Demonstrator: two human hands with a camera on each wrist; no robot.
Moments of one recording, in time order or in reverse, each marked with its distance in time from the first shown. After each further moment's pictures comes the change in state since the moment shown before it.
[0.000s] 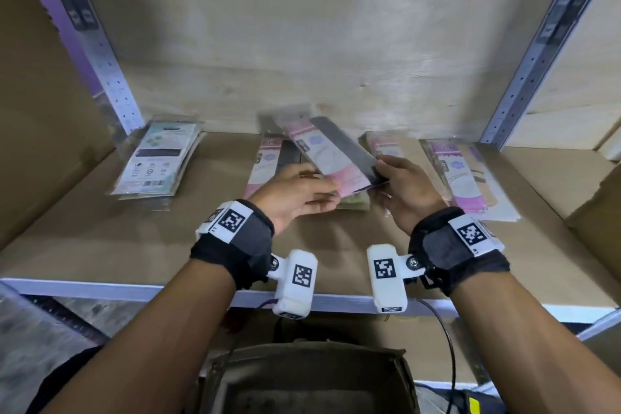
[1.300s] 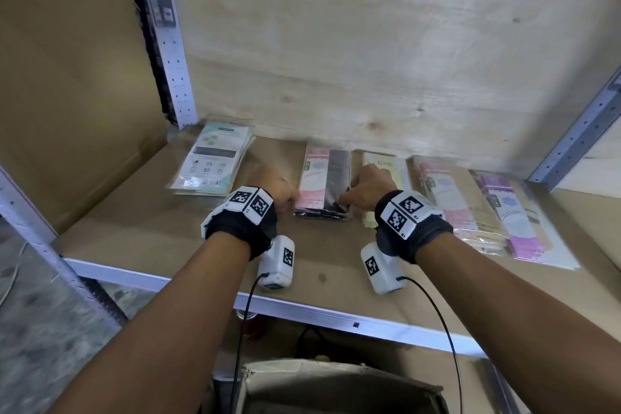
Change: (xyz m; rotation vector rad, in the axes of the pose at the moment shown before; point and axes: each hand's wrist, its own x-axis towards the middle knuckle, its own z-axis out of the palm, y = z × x) left_hand 0.015 0.007 -0.122 0.602 0.473 -0.133; right_hand 0.036 0.012 0.130 -1.333 -0.153 -0.140
